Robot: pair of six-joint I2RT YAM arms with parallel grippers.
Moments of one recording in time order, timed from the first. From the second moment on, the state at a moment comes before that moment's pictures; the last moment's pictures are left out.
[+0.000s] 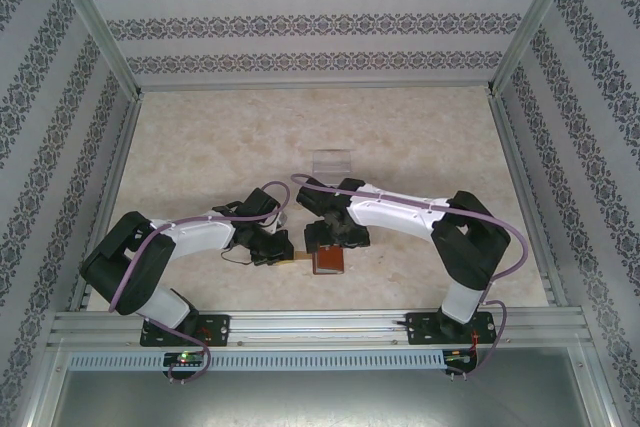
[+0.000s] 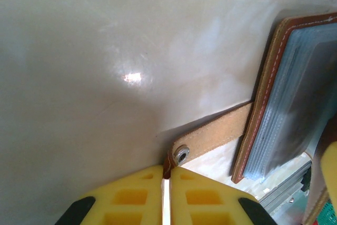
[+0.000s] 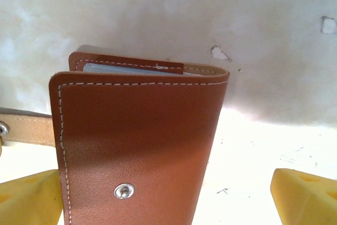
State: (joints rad) left arm -0.59 1.52 0.63 -0.33 0.53 -0.78; right arm 0.91 1.75 1.19 -0.94 -0.03 0.81
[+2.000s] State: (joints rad) left arm -0.72 1.62 0.93 -0.61 0.37 -0.76; right arm 0.85 1.52 1.00 -0.73 -0.18 0.86
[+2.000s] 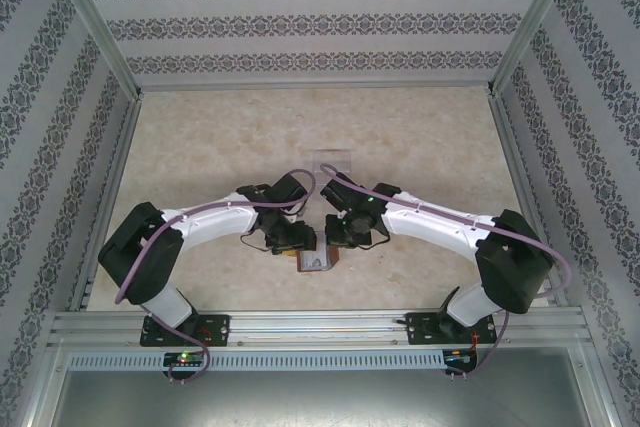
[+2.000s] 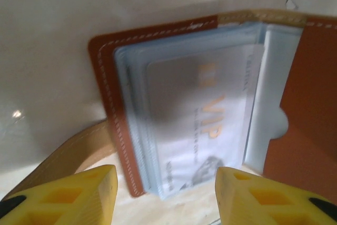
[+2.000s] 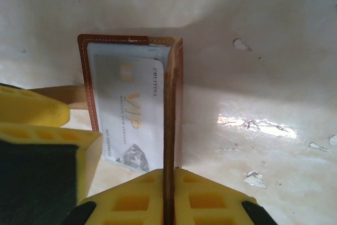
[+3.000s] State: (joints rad) left arm -0.72 1.66 0.89 -0.54 0.35 -0.77; right arm 0.85 1.57 0.96 -0.85 -0.02 0.82
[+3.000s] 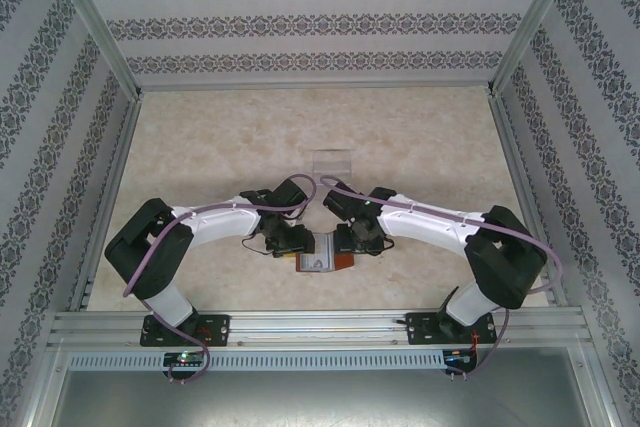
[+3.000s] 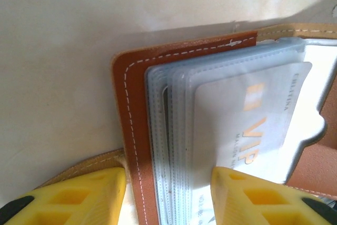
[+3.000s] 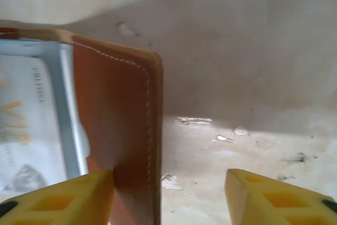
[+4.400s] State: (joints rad) left arm -0.71 1.66 0.89 -0.54 0.37 -0.76; right arm 0.86 1.58 1.02 -0.92 0.04 0.79
